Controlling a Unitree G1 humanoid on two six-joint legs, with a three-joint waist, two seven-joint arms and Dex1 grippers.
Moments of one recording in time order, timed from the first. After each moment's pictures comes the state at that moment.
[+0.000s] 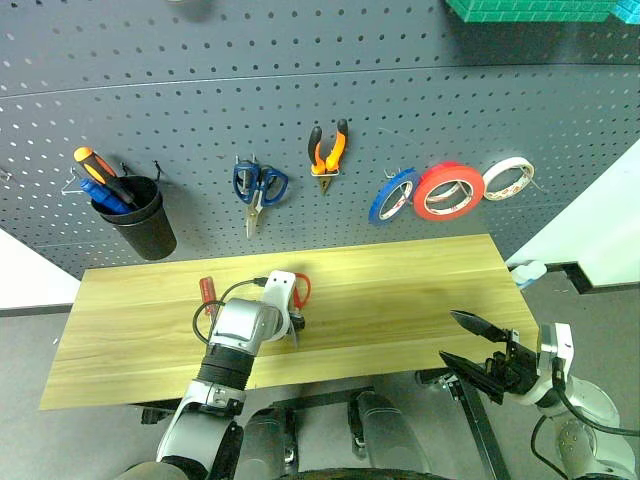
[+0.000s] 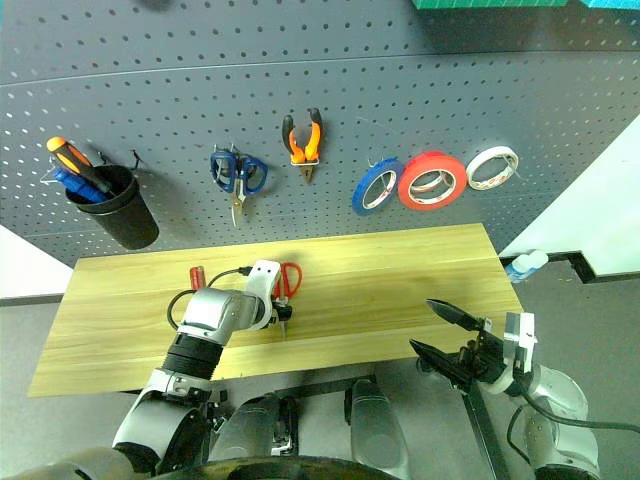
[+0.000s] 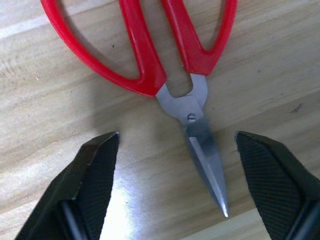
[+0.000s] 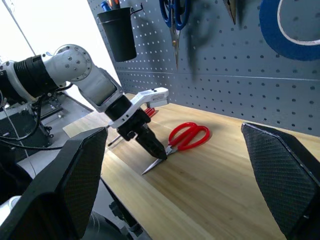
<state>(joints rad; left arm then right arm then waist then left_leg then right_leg) -0.45 0.04 -0.09 0.24 -0.09 1.21 -0.08 0.20 -0.47 -0.28 0.16 0.67 -0.09 1.42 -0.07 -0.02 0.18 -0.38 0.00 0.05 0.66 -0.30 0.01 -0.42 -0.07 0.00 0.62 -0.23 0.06</state>
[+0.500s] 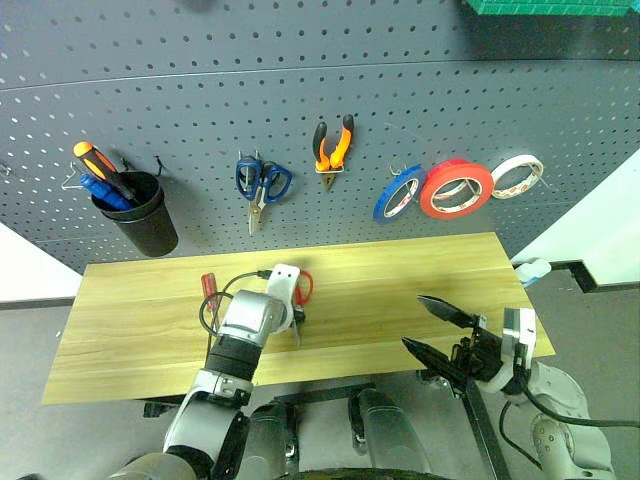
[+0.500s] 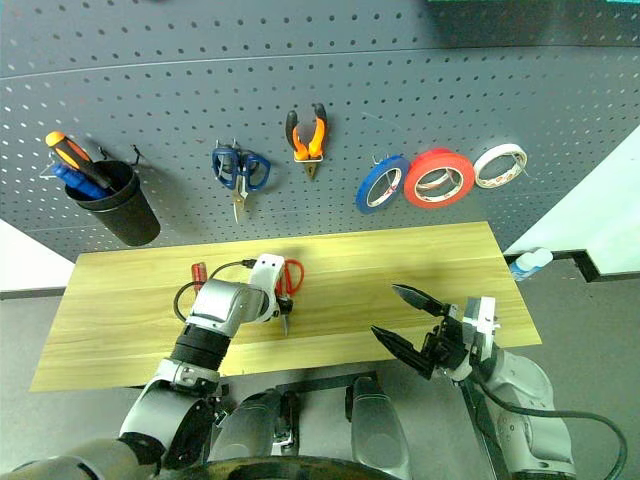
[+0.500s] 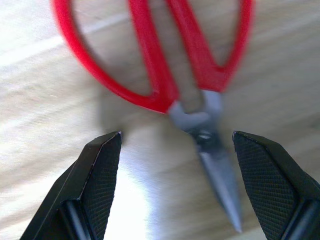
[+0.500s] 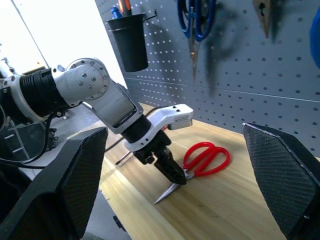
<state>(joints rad) -0.52 0.02 -0.10 0.30 -0.05 1.24 -0.02 0.24 -0.42 -0.16 -0.15 0.63 0.01 1.17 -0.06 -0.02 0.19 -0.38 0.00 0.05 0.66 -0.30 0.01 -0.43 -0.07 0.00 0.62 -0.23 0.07</state>
